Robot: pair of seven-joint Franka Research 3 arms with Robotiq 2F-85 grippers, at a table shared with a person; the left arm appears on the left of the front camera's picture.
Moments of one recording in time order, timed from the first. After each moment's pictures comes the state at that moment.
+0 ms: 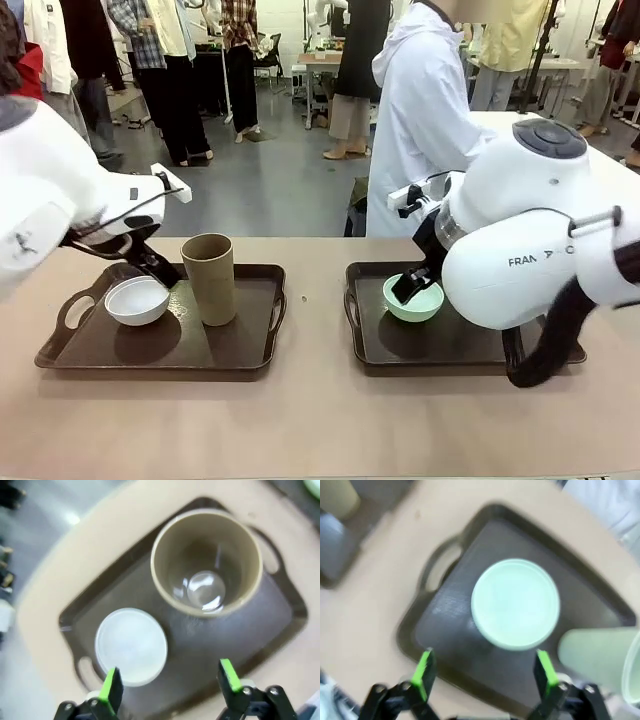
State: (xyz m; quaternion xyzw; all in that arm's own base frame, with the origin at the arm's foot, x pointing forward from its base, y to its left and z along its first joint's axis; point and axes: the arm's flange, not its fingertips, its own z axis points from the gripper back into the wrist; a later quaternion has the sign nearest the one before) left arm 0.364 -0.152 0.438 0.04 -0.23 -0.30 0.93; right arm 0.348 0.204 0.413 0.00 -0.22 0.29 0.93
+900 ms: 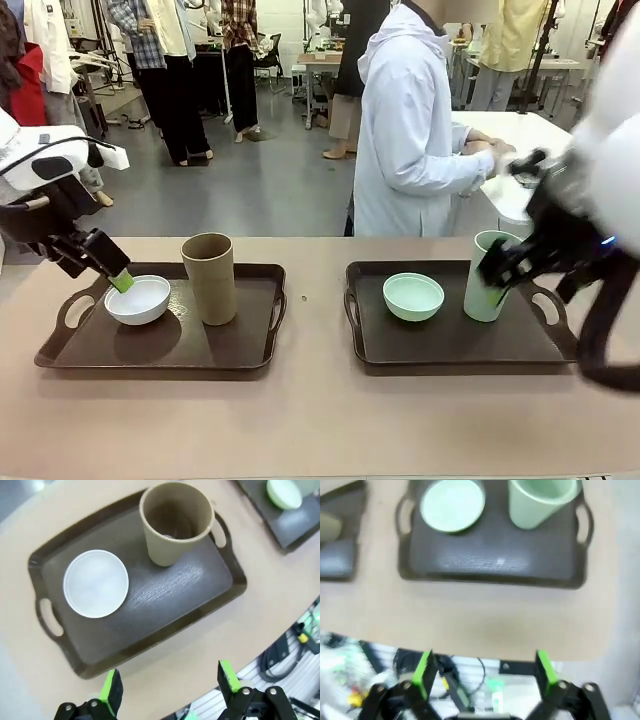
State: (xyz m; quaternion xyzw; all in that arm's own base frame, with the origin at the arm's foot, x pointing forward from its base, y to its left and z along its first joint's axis) left arm 0.318 -0.100 0.489 -0.10 -0.15 -0.21 0.96; right arm 0.252 0.091 0.530 0.05 -0.14 0.02 0.99
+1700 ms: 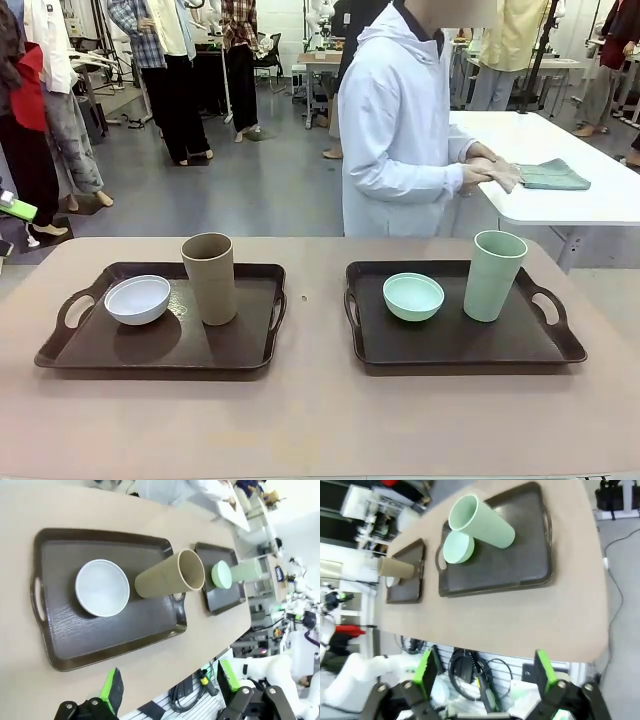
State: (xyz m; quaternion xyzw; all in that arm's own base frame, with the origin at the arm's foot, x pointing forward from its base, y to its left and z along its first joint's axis) left arm 0.329 0.078 0.501 -0.39 -0.17 -0.01 0.91; right arm 0.179 -0.186 0.506 0.34 -0.21 -0.07 0.92
